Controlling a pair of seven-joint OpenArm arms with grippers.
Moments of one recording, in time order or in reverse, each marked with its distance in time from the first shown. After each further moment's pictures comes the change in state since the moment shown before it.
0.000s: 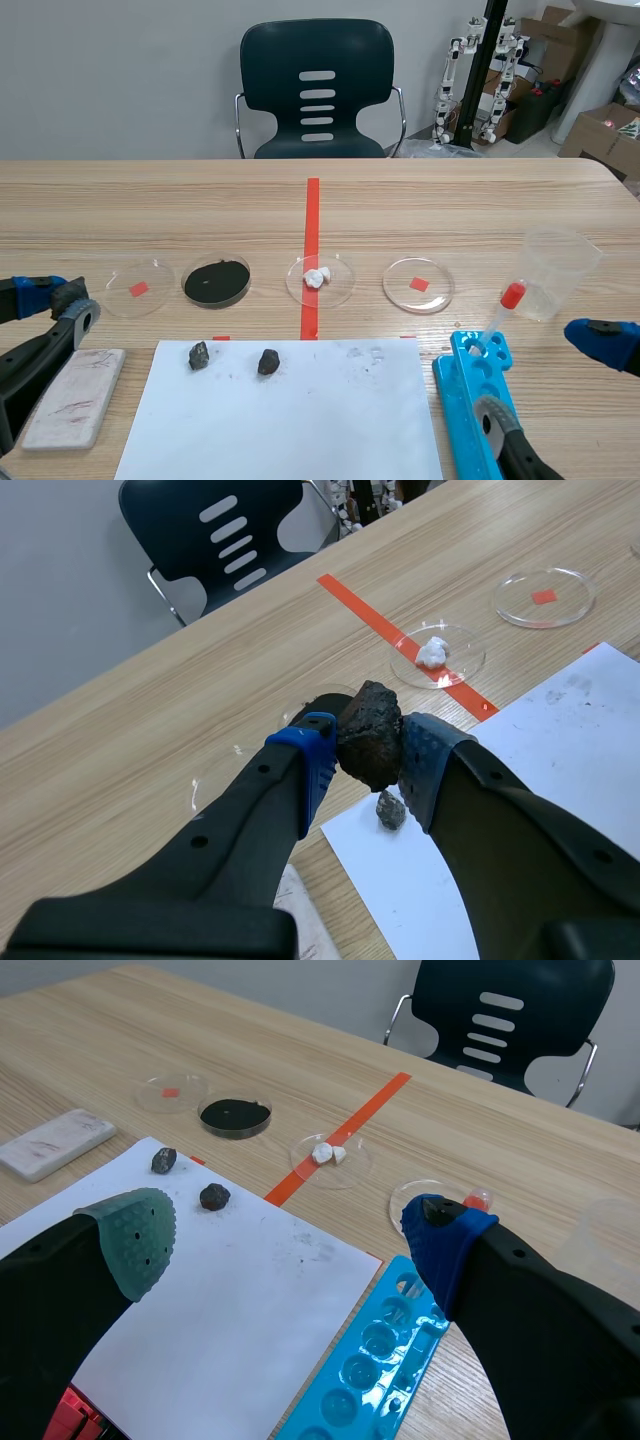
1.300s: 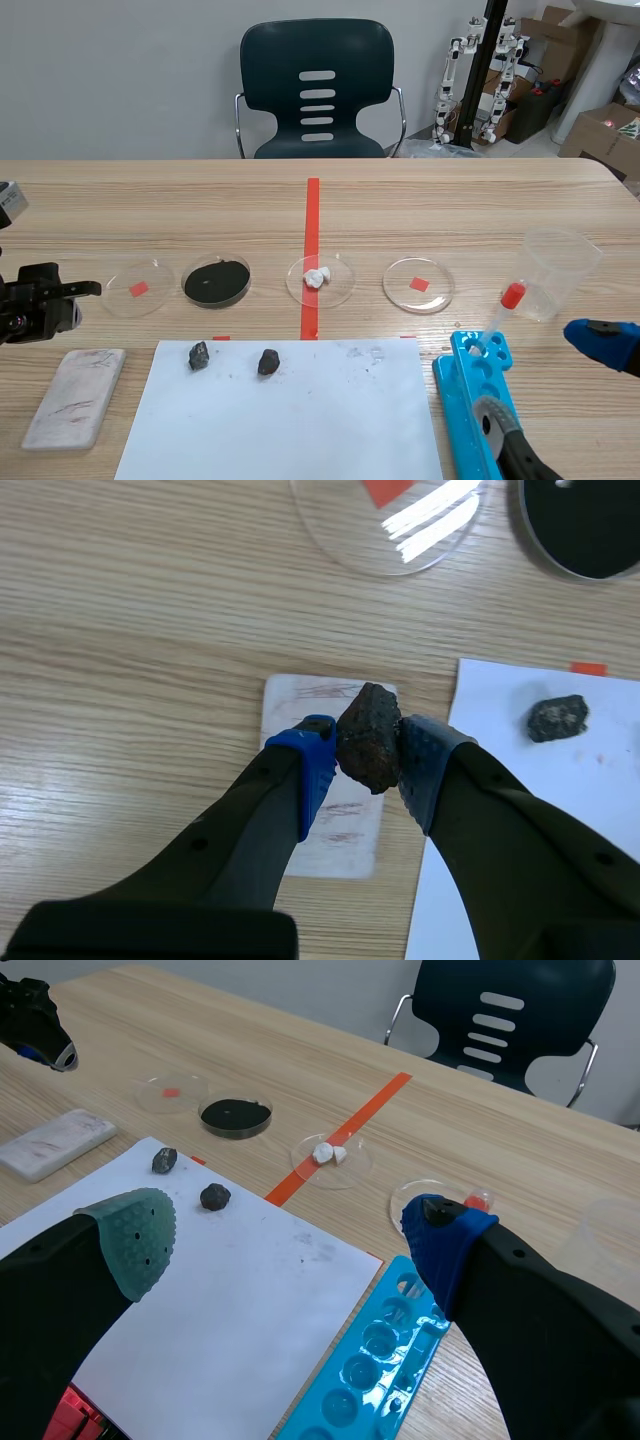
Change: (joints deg) left arm -44.1 5.5 1.7 -17.9 -29.3 16.5 78.2; right arm 0.0 0.0 0.0 0.0 0.0 0.0 0.0
